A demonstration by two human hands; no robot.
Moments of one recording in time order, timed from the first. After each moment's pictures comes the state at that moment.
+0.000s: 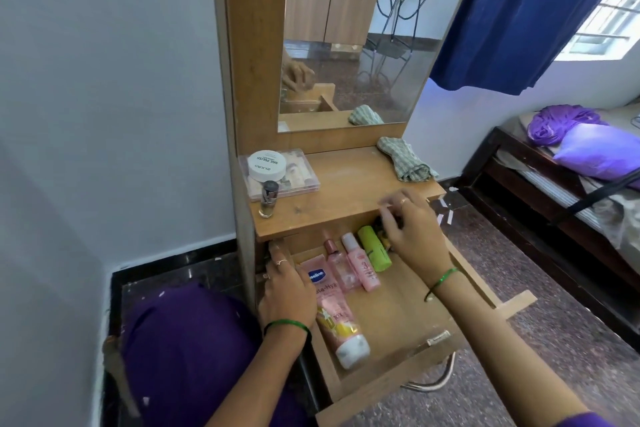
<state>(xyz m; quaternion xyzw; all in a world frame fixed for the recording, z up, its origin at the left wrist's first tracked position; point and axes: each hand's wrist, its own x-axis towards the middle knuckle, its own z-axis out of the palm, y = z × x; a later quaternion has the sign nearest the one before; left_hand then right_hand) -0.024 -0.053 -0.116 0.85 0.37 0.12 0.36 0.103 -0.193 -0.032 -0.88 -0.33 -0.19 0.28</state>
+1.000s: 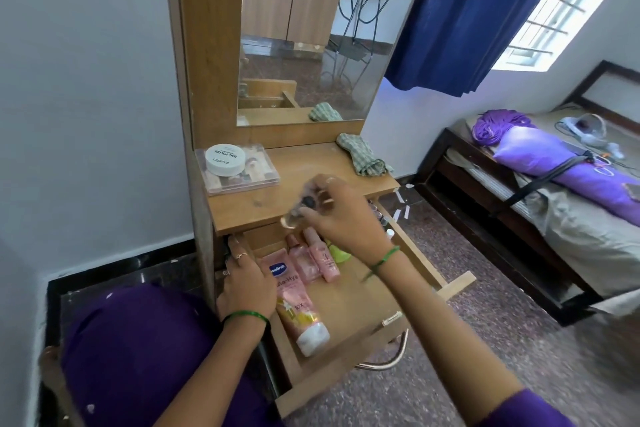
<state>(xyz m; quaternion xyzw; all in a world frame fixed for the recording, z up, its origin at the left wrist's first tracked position) -0.024 -0.051 -0.114 0.85 0.36 0.10 0.37 0.057 -0.152 0.017 -0.86 -0.35 0.00 0.36</state>
